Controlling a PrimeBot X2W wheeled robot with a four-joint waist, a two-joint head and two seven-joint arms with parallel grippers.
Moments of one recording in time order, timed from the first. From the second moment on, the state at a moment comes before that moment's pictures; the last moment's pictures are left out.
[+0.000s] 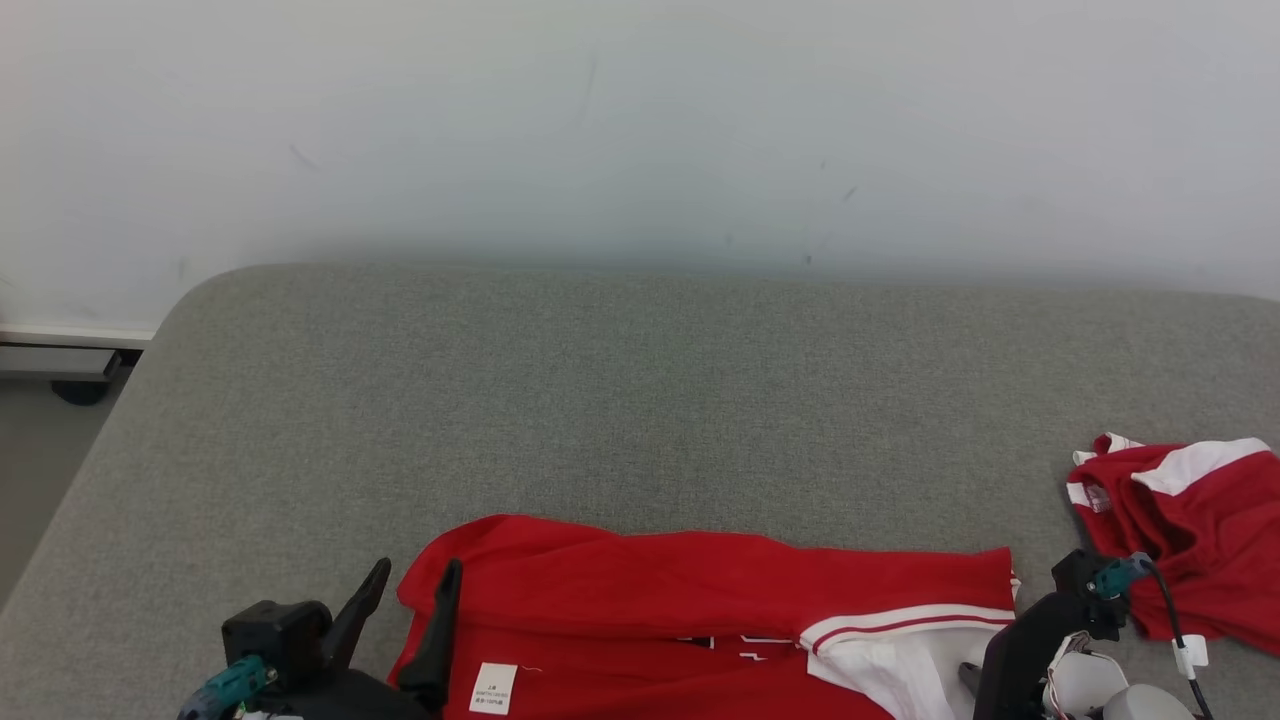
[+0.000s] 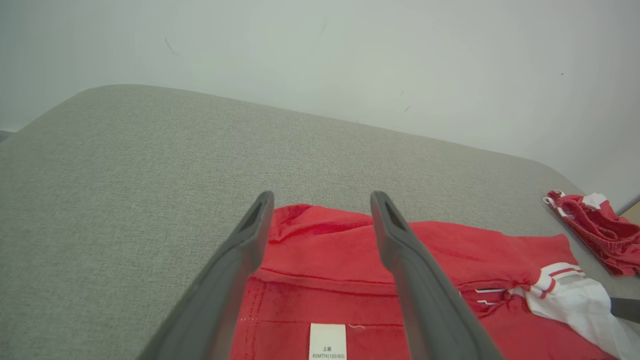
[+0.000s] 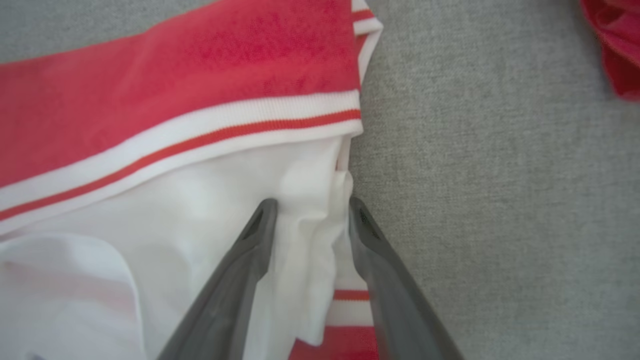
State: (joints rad) left arm -0.08 0.23 -0.41 0.12 -0.47 0.09 0.00; right arm -0.16 -0.10 0.00 0.49 0.42 -0.12 0.65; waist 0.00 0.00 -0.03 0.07
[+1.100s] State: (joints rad) left arm -0.09 0.23 -0.42 0.12 -0.47 0.08 0.00; right arm -0.21 -0.22 -0.05 0.54 0.41 -0.11 0.57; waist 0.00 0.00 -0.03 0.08
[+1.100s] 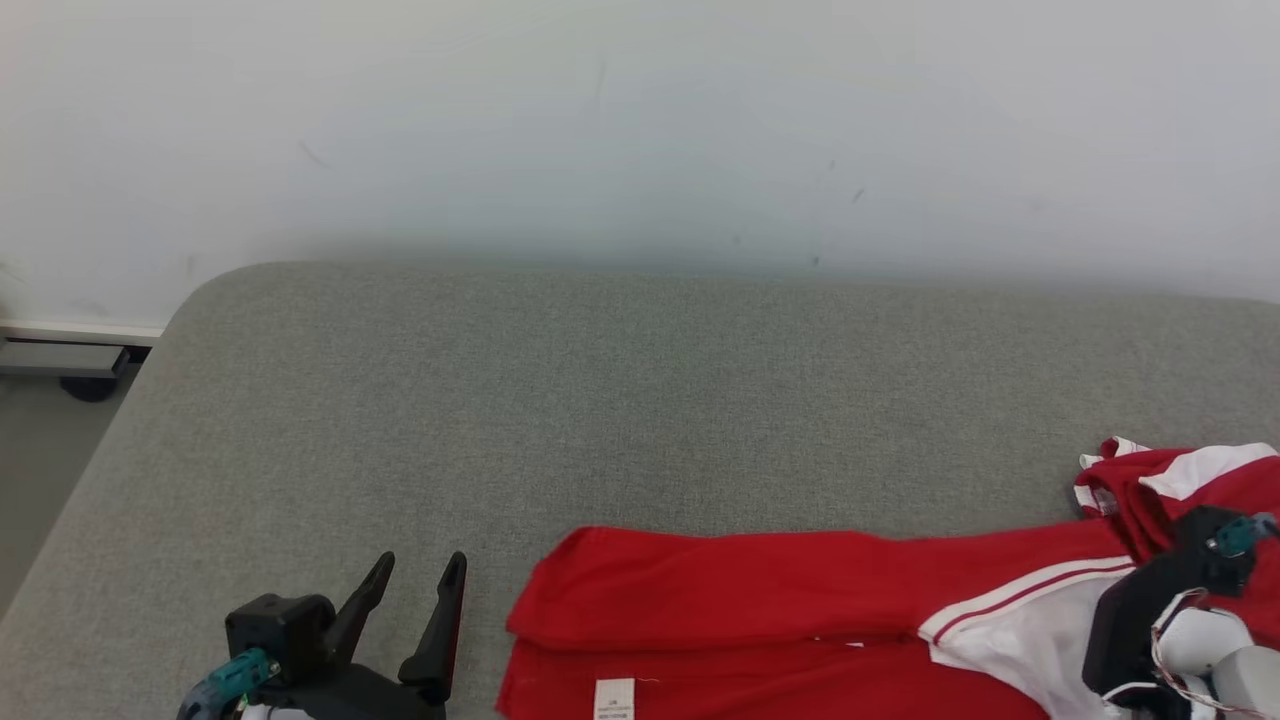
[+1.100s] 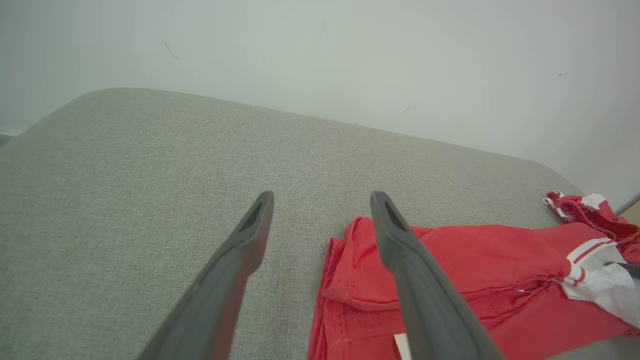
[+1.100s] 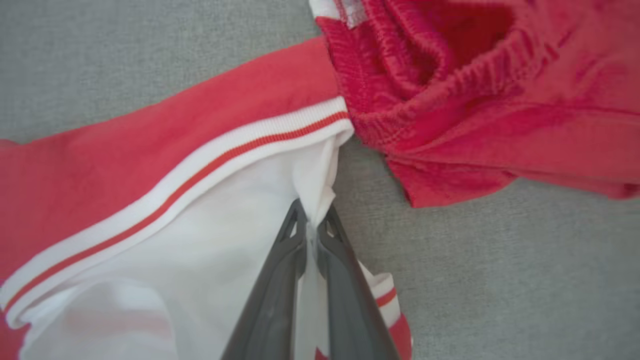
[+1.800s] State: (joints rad) left arm -0.09 0.23 -0.43 0.13 -0.47 0.08 0.00; right arm -0.16 -0.06 0.18 0.24 0.41 0.01 0.61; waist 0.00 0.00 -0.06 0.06
